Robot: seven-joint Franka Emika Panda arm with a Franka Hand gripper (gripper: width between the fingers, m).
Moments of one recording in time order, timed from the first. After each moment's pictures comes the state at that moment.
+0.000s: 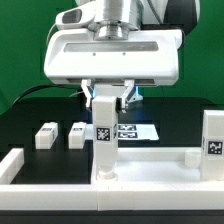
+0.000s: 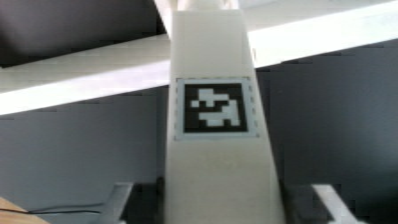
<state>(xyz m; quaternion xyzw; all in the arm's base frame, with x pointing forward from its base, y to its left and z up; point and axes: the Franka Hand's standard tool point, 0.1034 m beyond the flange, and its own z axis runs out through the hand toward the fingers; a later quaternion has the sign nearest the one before) 0.629 -0.049 0.133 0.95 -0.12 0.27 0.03</state>
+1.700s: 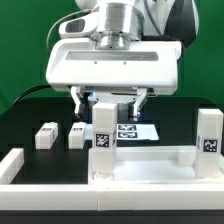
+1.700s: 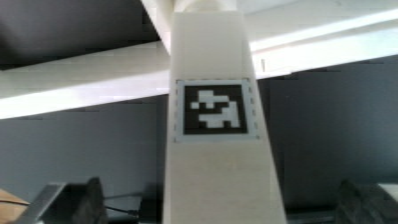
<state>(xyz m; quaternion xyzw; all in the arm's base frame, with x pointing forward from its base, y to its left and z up) 0.624 -0.048 0.121 0.95 -0.12 0.29 0.04</state>
